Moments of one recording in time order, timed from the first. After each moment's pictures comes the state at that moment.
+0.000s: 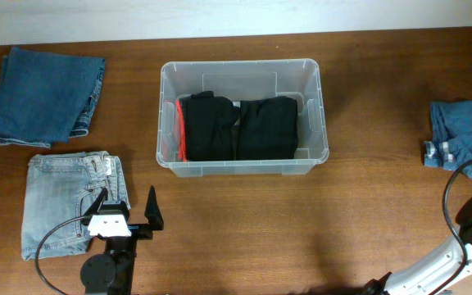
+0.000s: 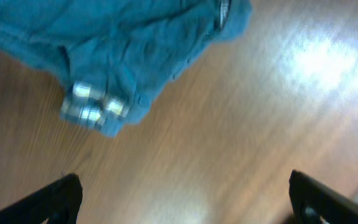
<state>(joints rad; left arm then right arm) 0.00 0.01 0.01 -0.07 0.03 -0.07 -0.76 2.09 2.02 -1.44 0.06 0.36</state>
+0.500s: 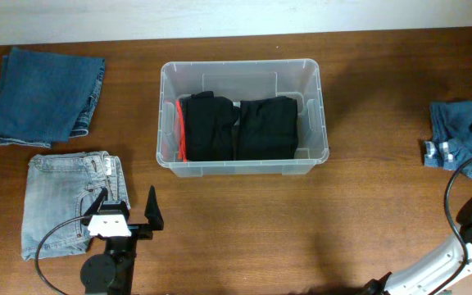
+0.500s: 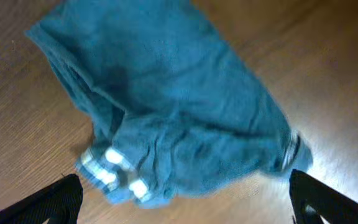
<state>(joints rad) 0.00 0.01 0.01 -0.07 0.03 -0.07 -0.77 2.10 1.87 -1.03 -0.05 -0.09</state>
